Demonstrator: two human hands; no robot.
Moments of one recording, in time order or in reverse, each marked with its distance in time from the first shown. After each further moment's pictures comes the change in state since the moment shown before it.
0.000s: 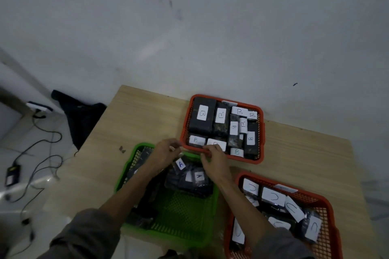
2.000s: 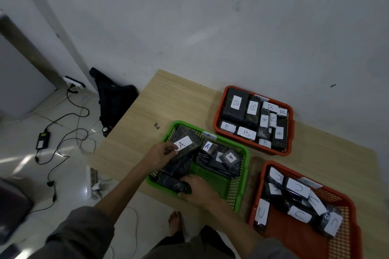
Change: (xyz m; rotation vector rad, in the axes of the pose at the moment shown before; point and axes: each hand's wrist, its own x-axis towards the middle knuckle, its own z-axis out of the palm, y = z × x) left_hand -0.119 -0.095 -0.064 -0.066 0.021 -0.101; right_hand -0.126 -0.054 0.124 -0.277 -0.663 -0.258
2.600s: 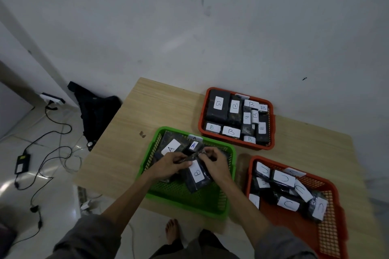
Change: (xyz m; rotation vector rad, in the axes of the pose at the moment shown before) left_hand 0.003 0.041 0.037 -0.303 -0.420 0.005; right_hand -0.011 0.034 -0.078 0.788 0.630 0.334
